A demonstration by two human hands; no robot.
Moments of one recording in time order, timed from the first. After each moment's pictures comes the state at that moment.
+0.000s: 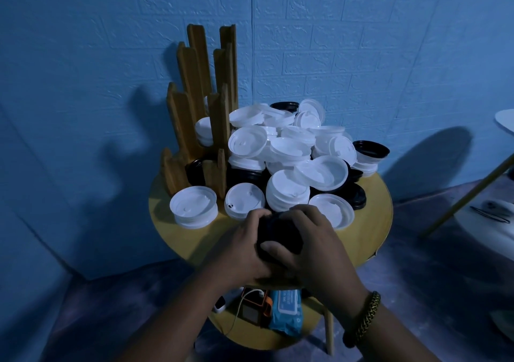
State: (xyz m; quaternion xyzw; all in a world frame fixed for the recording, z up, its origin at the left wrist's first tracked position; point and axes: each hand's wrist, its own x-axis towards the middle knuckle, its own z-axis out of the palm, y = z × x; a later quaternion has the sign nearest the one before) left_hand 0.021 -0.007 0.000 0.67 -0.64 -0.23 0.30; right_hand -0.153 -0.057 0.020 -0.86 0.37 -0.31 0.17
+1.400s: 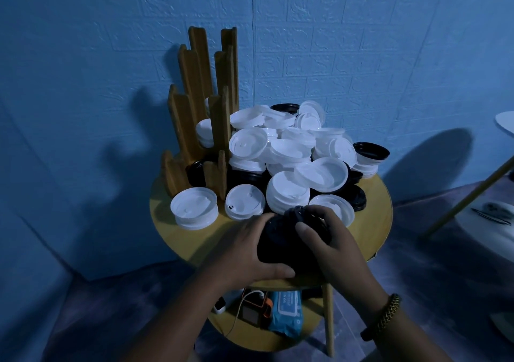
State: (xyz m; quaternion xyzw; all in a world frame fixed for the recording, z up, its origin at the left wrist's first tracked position) left_hand 0.021 -0.005 0.003 0.66 -0.66 -0.21 0.29; right_hand -0.176 -0.069 0.014 -0.71 0.37 -0.41 0.44
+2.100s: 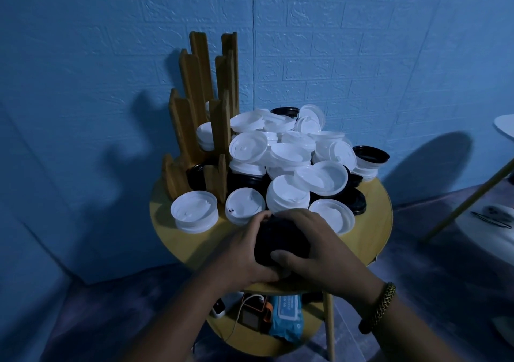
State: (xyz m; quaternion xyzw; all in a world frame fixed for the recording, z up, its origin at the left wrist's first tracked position) left_hand 0.026 -0.006 0.002 0.65 -0.65 -0.26 0.31; right_hand -0.166 -0.081 0.026 -0.89 0.27 -0.26 0.24
